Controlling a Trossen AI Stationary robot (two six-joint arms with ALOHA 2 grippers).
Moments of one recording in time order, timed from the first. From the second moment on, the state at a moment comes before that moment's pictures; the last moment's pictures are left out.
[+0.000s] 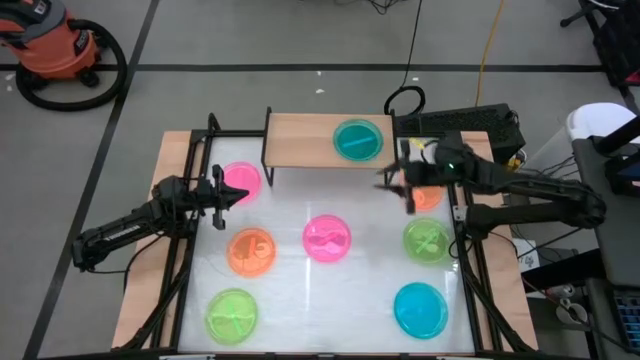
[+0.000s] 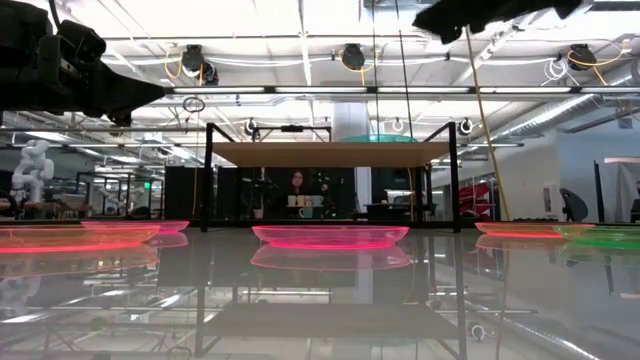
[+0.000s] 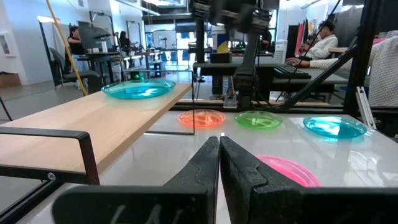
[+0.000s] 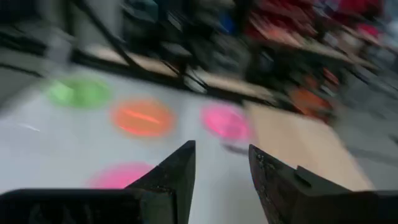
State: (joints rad) left arm 0.45 0.01 0.01 0.06 0.34 0.02; right arm -0.27 0.87 0.74 -0.11 -0.27 -0.30
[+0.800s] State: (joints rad) left arm 0.45 0.01 0.01 0.19 0.33 -0.04; right arm -0.12 0.71 0.36 0.51 -0.32 -0.27
